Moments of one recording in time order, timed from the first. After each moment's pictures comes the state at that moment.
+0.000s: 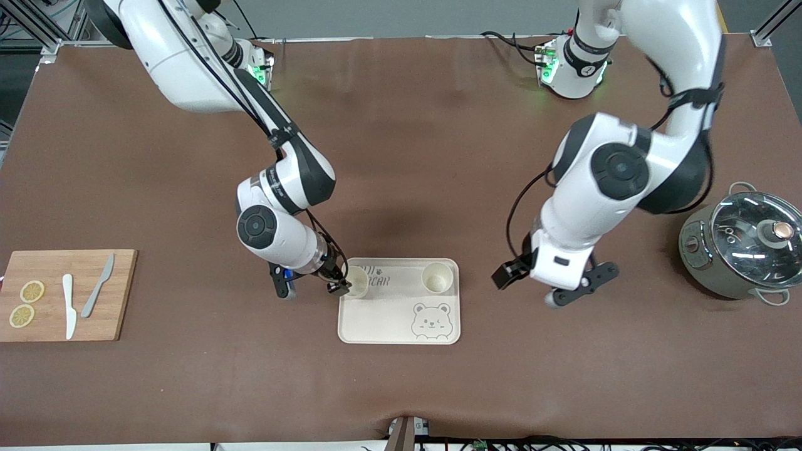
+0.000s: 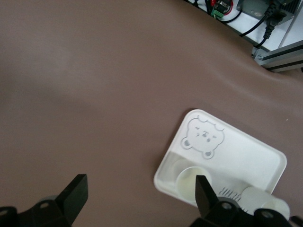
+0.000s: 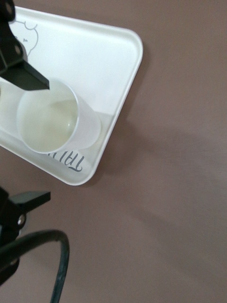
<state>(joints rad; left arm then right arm) -0.30 0.46 -0.11 -1.33 0.03 1.93 -0.84 0.34 0.70 0.16 -1.40 0.09 2.13 1.57</state>
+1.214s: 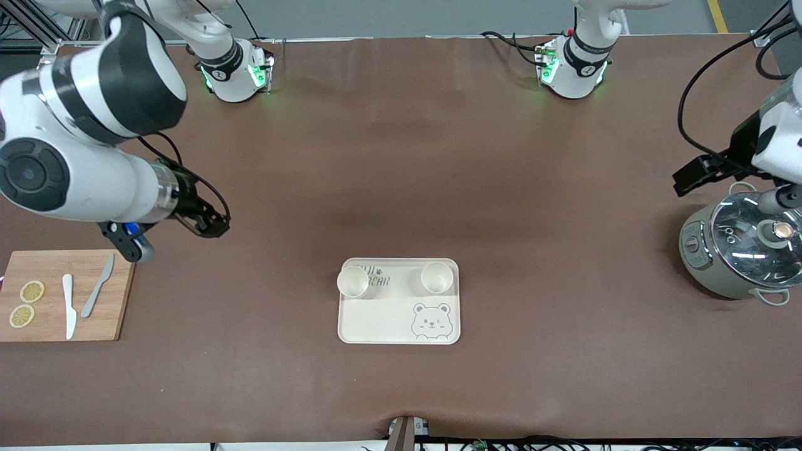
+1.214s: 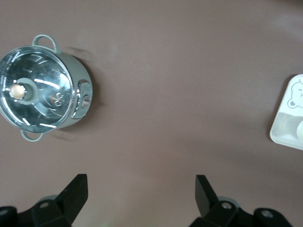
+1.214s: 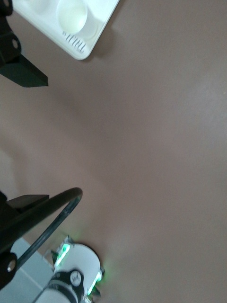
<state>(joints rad) -0.02 0.13 -0.11 -1.34 0.10 1.46 -0.35 0.15 0.43 0.14 -1.13 0.04 1.20 1.15</state>
